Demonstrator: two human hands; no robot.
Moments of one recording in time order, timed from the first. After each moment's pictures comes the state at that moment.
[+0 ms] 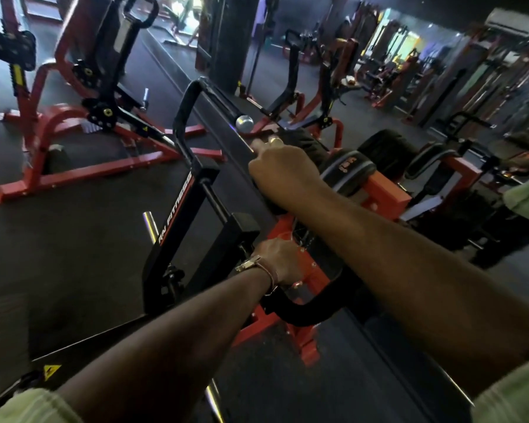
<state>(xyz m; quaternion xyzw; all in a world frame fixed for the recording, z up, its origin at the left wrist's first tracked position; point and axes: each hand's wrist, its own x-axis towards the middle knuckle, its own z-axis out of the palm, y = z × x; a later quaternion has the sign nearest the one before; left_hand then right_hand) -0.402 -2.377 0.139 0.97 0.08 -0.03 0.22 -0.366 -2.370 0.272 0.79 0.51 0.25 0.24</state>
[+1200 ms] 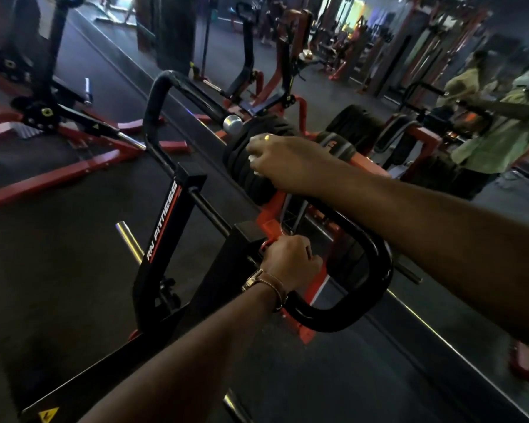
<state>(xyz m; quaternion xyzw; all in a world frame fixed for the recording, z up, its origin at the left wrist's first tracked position) -0.394 -2.359 0.117 0.90 0.07 0.06 0.42 -0.324 -2.348 0.277 0.77 0.59 0.13 0.21</state>
